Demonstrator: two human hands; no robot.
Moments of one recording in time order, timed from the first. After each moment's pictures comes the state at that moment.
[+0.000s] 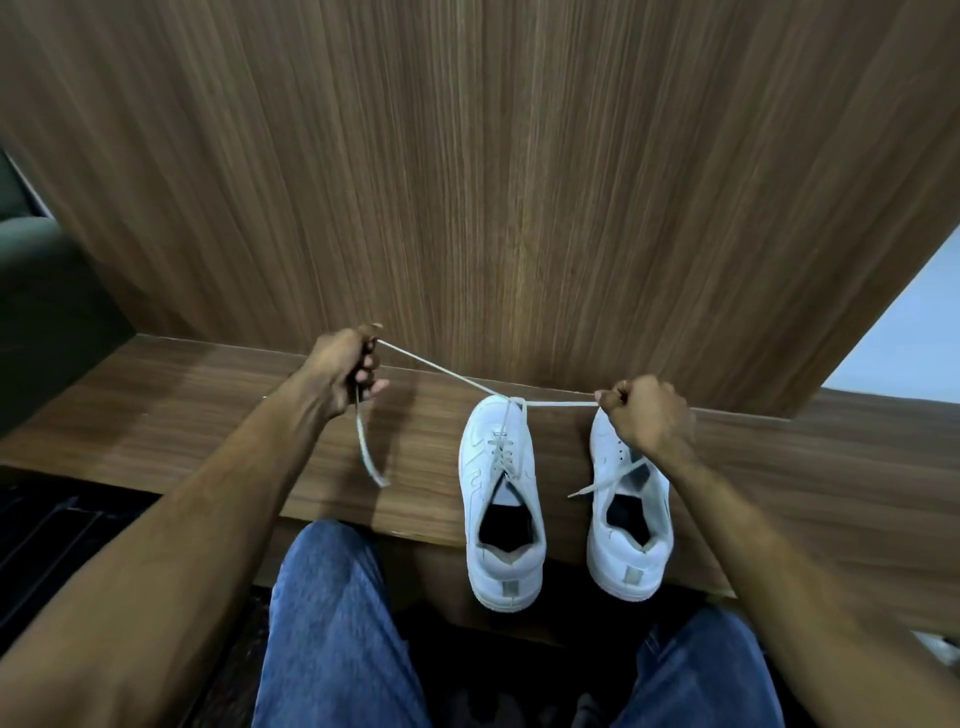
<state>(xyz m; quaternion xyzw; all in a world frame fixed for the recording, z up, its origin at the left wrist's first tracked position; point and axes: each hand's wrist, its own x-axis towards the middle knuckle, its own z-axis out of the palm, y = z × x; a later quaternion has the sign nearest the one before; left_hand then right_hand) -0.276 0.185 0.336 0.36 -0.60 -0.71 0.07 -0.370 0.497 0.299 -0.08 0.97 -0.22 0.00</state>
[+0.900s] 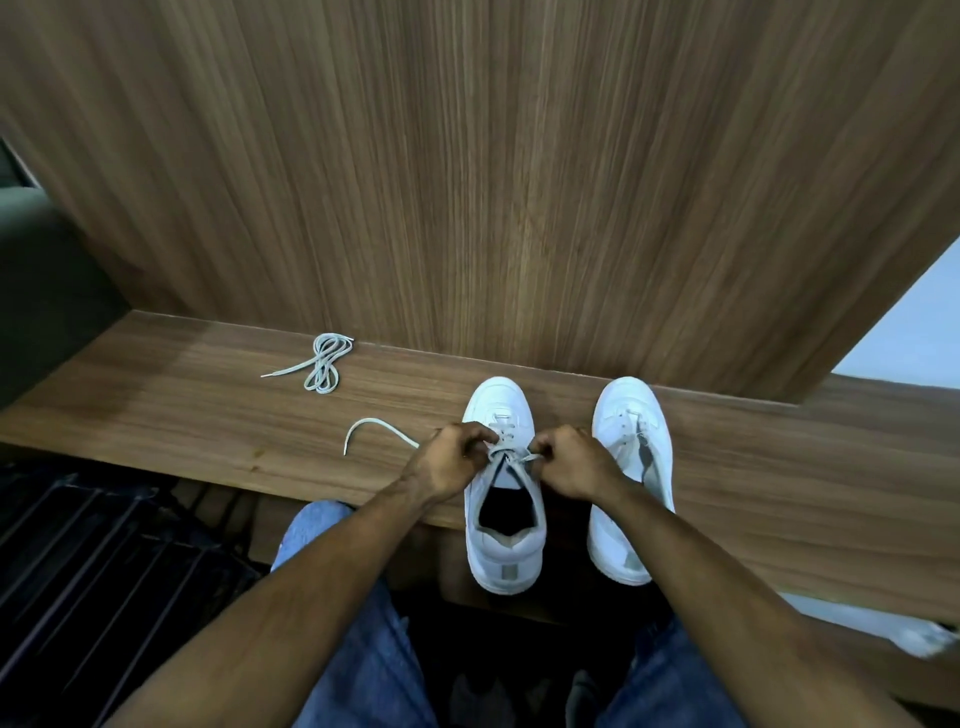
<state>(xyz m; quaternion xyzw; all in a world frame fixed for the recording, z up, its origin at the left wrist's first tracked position) -0.261 0.273 0.206 0.10 -0.90 -0.42 0.00 -0.328 0.456 0.239 -0.26 0.93 -0.22 0.17</state>
